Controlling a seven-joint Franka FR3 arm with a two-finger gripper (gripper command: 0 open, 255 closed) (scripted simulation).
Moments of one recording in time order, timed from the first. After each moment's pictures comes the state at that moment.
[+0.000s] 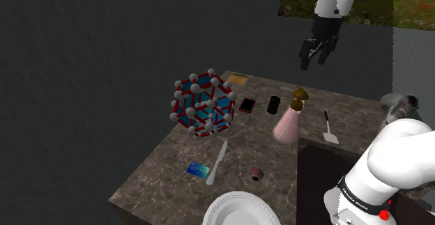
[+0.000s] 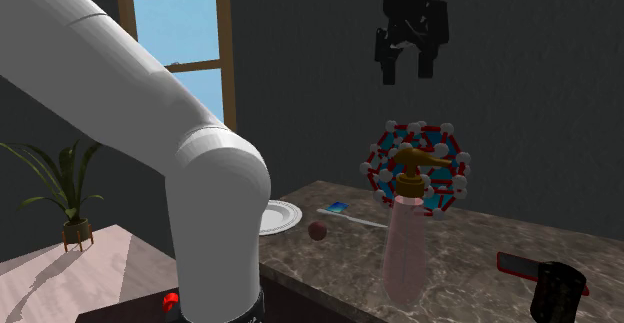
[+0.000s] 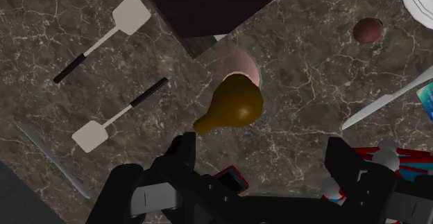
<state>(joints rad) 0.01 -0.76 -0.03 -2.28 -0.08 1.52 0.12</state>
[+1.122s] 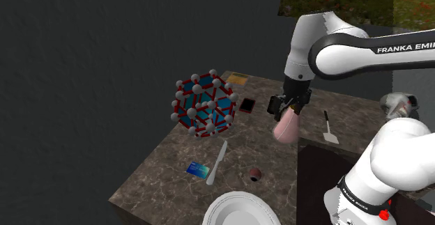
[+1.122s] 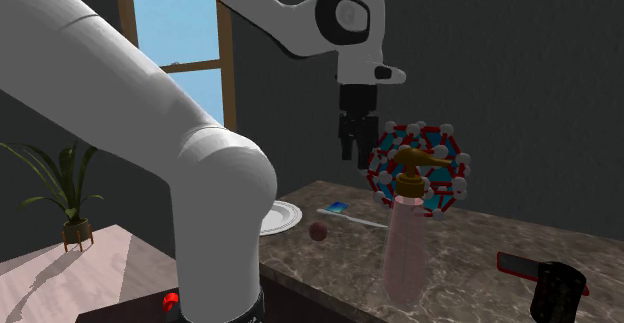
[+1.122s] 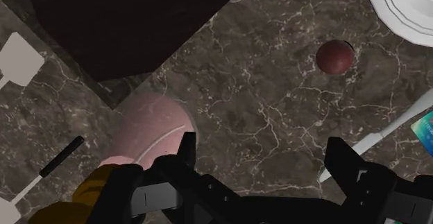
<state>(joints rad) 0.09 -0.79 0.17 -2.71 0.11 1.87 0.40</state>
